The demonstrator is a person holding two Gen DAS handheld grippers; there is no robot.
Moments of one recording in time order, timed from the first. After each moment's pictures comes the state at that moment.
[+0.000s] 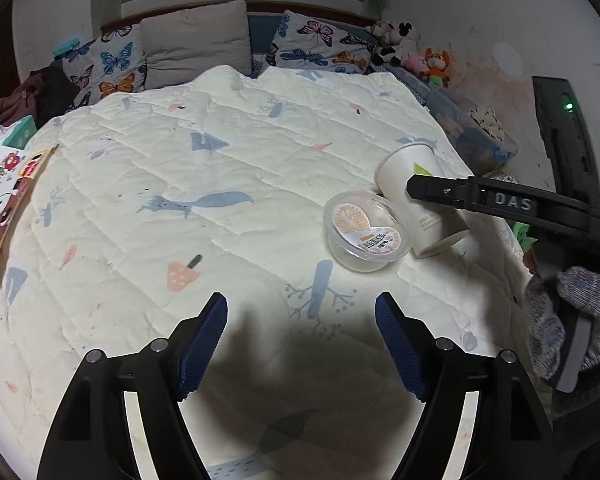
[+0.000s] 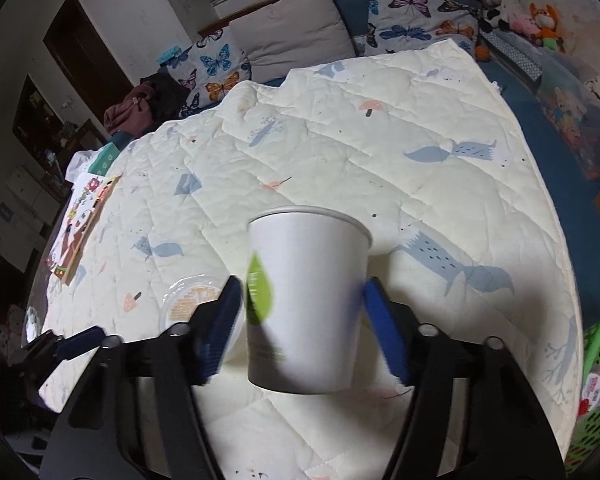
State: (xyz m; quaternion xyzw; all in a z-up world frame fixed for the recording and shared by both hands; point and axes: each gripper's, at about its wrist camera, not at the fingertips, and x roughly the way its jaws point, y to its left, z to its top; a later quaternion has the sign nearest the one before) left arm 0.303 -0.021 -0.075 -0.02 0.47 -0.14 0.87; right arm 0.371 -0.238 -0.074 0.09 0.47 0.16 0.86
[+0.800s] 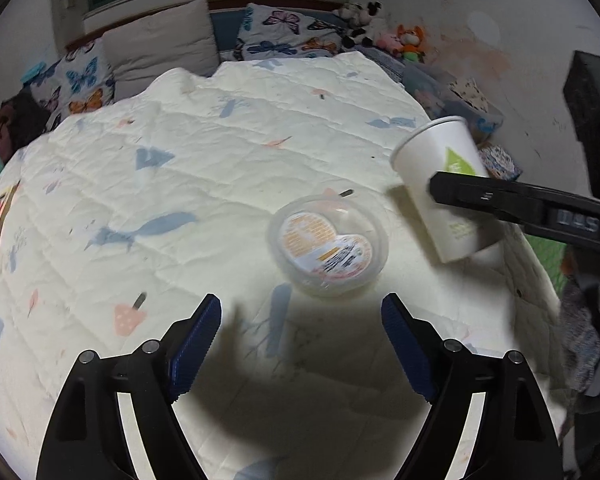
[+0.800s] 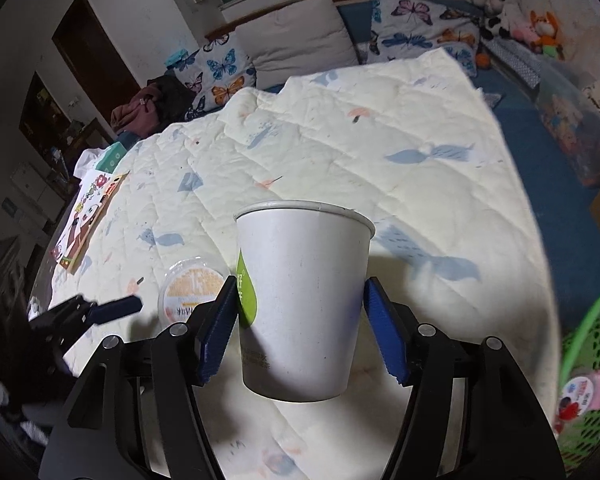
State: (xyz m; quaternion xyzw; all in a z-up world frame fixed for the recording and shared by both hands) left arm 0.327 -0.062 -0.086 0.04 0.47 -0.19 0.86; right arm 0.345 -0.266 -0.060 0.09 0.45 0.17 0.87
